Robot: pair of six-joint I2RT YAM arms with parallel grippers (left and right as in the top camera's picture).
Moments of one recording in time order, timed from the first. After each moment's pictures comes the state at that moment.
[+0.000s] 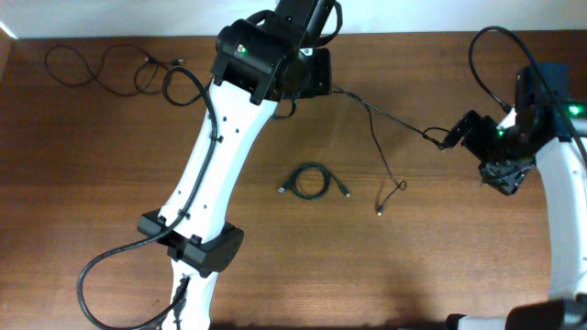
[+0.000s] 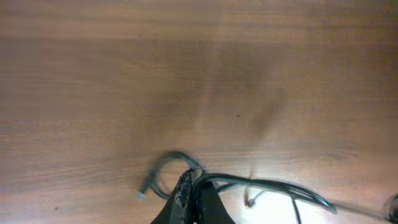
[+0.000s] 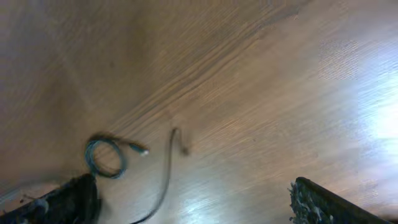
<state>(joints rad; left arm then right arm) -0.53 2.16 2.73 -1.57 -0.07 -0.50 -0.17 1.53 1.53 -1.33 -0.14 0.57</state>
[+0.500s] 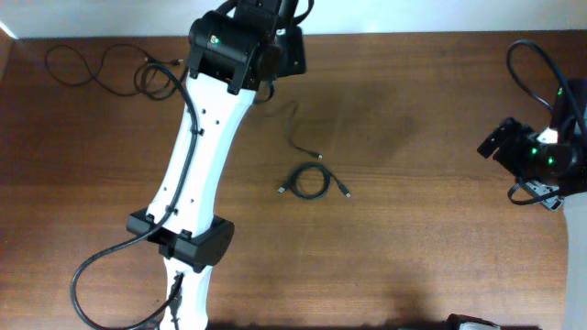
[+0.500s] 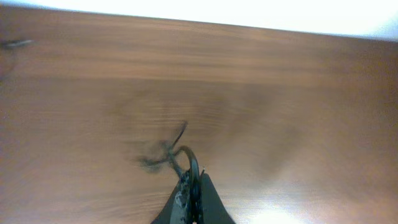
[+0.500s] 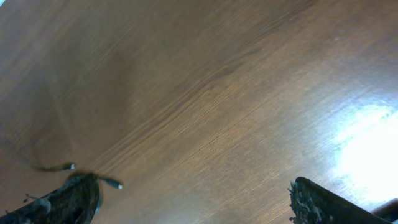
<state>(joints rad) -0.45 2.16 2.74 -1.48 -0.08 -0.42 -0.21 1.34 1.53 -1.32 0.00 0.51</state>
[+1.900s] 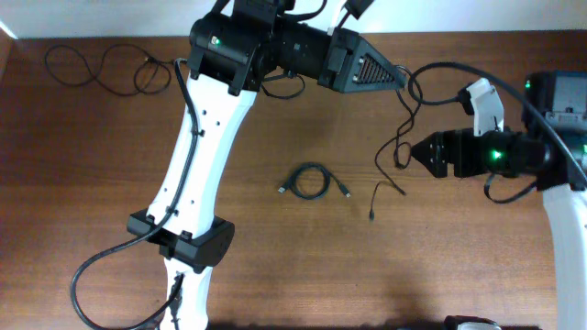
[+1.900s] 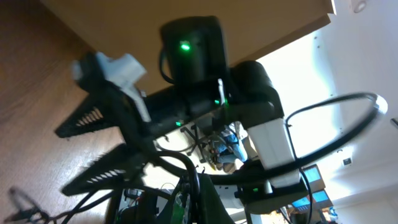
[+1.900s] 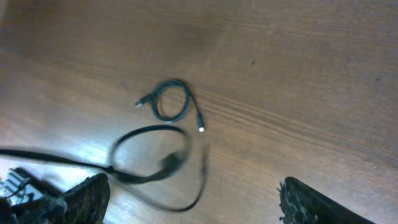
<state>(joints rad) -0.46 2.16 2.75 -1.22 1.37 -0.32 -0.08 1.38 1.53 -1.25 -0.52 -0.17</state>
